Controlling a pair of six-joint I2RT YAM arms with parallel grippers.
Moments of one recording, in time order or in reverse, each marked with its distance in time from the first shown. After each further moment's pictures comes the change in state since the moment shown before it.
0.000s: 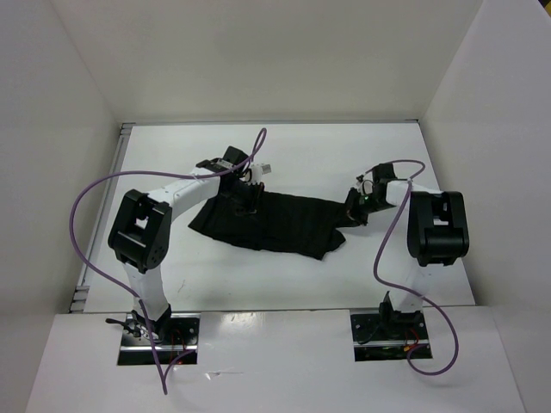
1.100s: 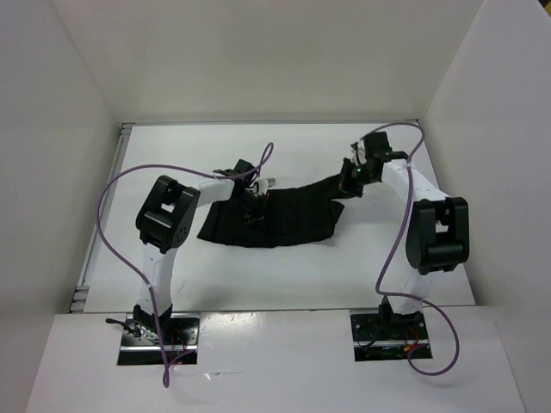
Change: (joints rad) left arm 0.004 0.266 0.024 0.135 0.114 -0.085; right arm 0.089 -0.043 0.247 -0.153 0.171 0.036
